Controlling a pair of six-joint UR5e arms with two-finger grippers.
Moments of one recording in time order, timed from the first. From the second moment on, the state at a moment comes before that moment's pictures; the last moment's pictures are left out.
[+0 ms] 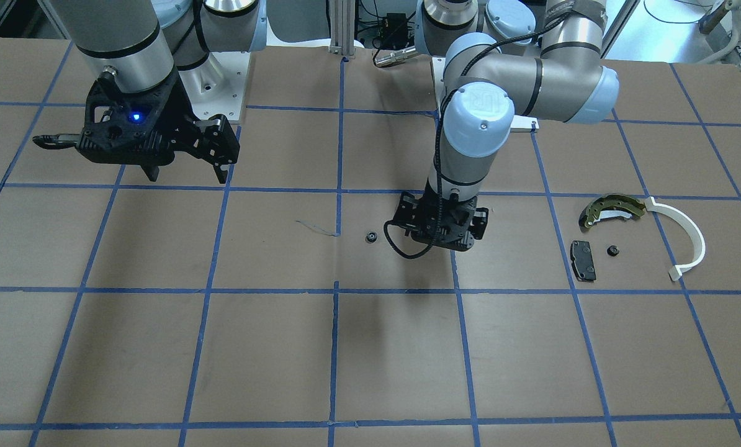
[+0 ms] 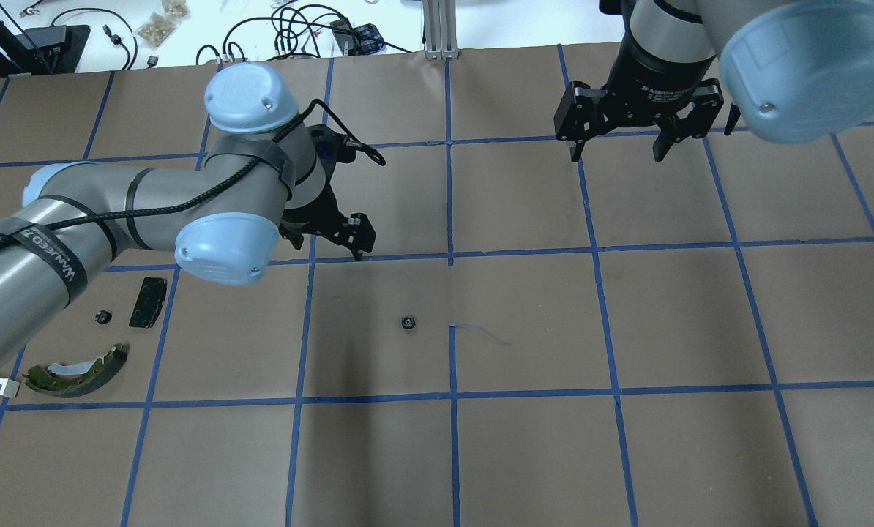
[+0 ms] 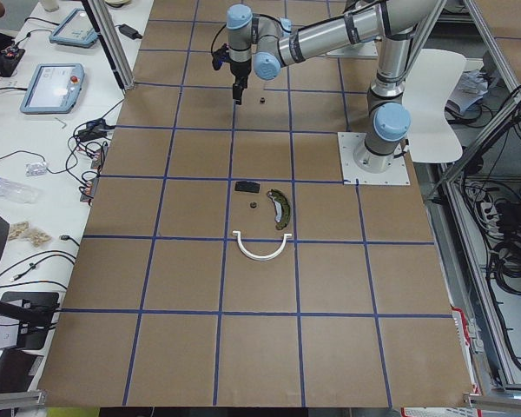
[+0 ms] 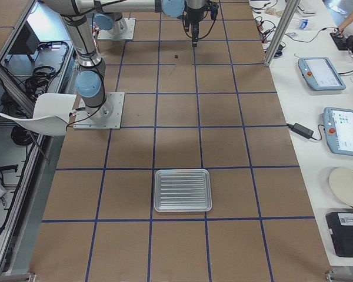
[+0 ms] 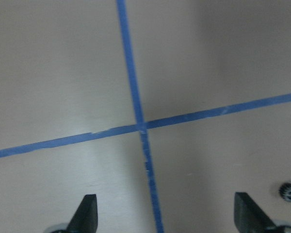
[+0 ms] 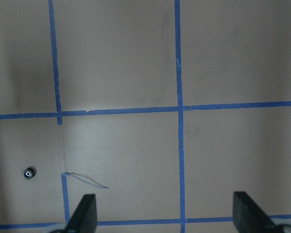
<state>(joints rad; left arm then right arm) -1.74 -1.77 -1.87 -1.08 1.57 0.08 1.65 -1.52 1.55 -1.65 -1.56 0.12</state>
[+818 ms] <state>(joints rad) -1.84 -1.87 -1.94 -0.95 1.50 0.00 1.65 -1.52 1.55 -1.65 -1.57 0.11</state>
